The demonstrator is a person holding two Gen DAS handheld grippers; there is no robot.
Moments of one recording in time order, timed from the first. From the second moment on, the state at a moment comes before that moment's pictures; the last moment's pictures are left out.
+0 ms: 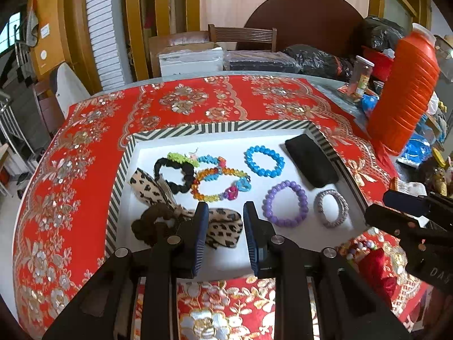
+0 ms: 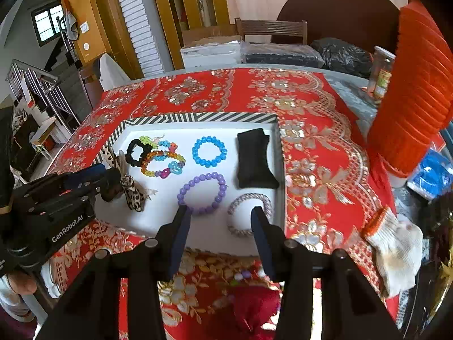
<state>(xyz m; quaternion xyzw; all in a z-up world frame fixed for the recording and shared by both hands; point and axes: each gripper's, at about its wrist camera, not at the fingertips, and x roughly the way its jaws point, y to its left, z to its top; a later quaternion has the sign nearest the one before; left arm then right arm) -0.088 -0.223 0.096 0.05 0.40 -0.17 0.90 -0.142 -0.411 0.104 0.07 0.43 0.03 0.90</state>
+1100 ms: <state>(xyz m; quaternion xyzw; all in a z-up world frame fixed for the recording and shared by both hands) -0.139 -0.254 0.077 0.04 0.49 -0.29 0.82 -0.249 -0.445 0.030 0.05 0.49 0.06 0.87</state>
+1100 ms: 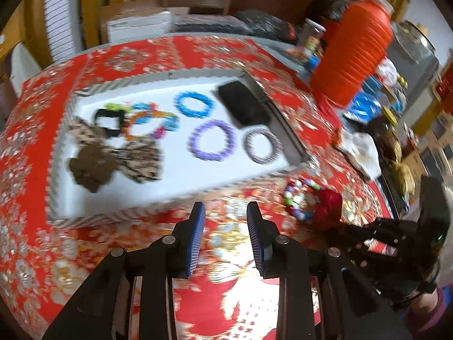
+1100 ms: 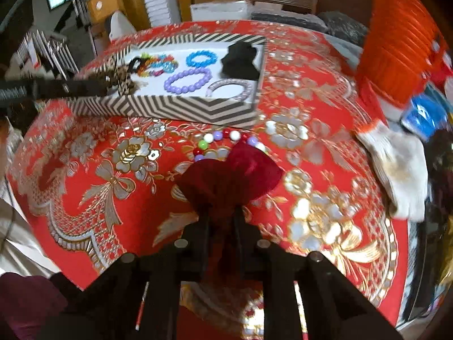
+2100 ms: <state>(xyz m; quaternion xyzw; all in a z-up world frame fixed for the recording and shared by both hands) -0.161 -0.334 0.054 0.08 0.49 -0.34 0.80 -0.268 -0.512 0.052 0.15 0.43 0.00 0.89</state>
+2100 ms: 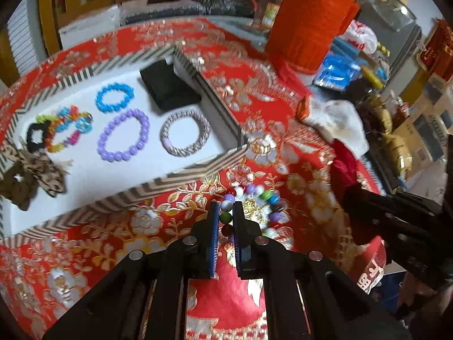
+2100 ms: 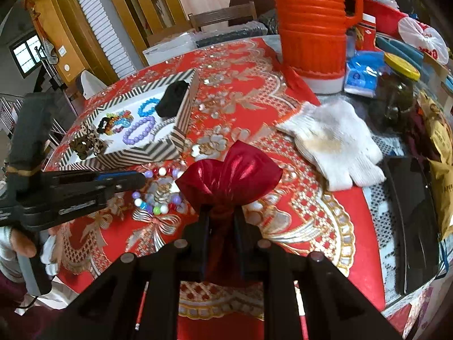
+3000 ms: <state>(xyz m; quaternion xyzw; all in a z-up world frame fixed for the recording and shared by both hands) -0.131 -0.273 0.142 0.07 0.41 -0.30 0.86 -0.208 -0.443 0.099 0.11 0.40 0.06 0.91</state>
